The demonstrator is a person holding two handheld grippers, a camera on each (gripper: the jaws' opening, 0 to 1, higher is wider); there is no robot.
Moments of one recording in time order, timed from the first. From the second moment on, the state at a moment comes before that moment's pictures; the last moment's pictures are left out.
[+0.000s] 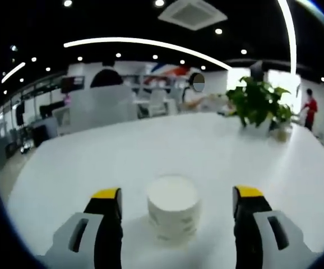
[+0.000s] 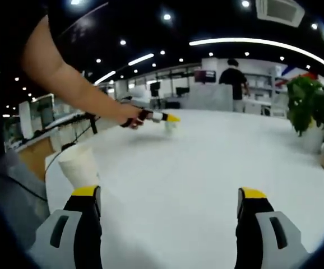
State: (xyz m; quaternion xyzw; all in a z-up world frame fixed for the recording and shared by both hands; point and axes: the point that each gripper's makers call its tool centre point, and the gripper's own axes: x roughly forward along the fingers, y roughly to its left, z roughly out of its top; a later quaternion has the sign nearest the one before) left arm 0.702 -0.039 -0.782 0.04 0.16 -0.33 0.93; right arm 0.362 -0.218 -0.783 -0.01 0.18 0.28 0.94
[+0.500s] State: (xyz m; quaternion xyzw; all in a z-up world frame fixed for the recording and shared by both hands) left arm 0.700 -0.035 -0.797 0.06 0.18 -0.34 0.92; right arm 0.362 -0.214 -0.788 0.00 0.18 0.28 0.94
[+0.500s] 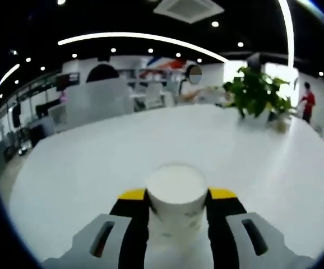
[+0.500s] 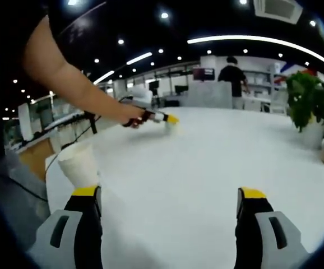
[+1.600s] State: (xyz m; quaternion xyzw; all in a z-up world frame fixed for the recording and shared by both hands) left arm 0.694 -0.035 -0.733 0.10 0.18 -0.38 0.90; right arm 0.357 -0.204 -0.776 -0.01 0.18 0.29 0.94
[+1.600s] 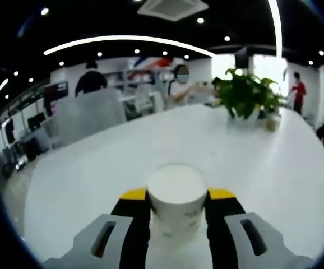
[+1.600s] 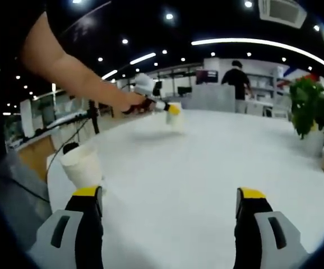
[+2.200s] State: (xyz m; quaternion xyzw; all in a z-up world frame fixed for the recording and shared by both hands) left arm 0.703 -0.047 -0.659 0.10 0.17 -0.40 0.89; right arm 0.360 -0.209 -0.773 -0.03 0.18 0.30 0.94
